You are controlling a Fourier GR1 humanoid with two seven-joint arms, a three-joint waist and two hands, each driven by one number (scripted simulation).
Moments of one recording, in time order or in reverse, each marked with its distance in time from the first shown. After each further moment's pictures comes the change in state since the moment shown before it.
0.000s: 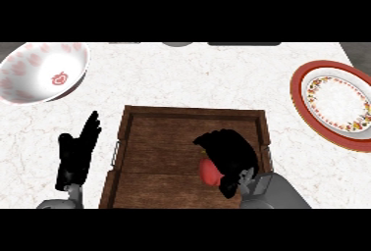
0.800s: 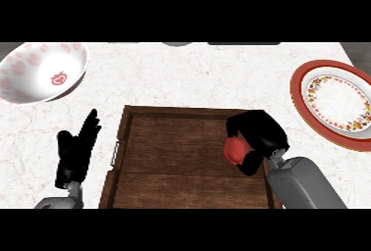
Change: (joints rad) left arm -0.015 -0.012 0.024 0.003 -0.011 -0.013 0.007; right arm 0.008 -0.090 -0.203 0.129 0.080 -0.255 -0.274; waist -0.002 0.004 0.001
